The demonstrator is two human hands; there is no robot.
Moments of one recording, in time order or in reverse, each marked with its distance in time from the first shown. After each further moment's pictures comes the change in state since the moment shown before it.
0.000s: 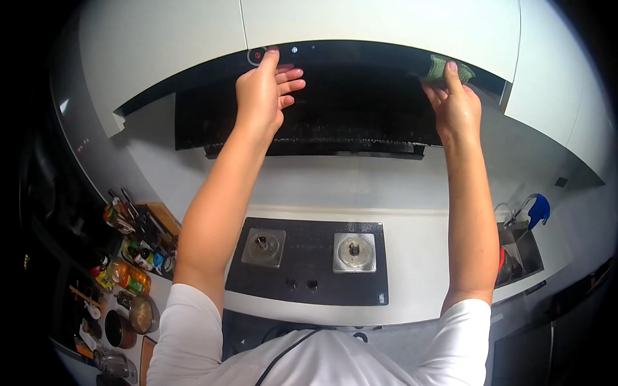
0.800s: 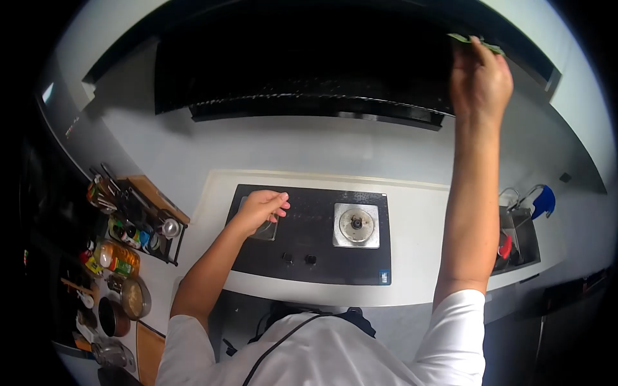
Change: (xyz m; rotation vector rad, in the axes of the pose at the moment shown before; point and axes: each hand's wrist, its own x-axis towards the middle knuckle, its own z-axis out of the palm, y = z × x) left_hand -0.156 -0.246 -0.211 0.430 -0.397 -0.671; right_hand 0.011 0.064 -0.003 0.279 -0.130 -0.258
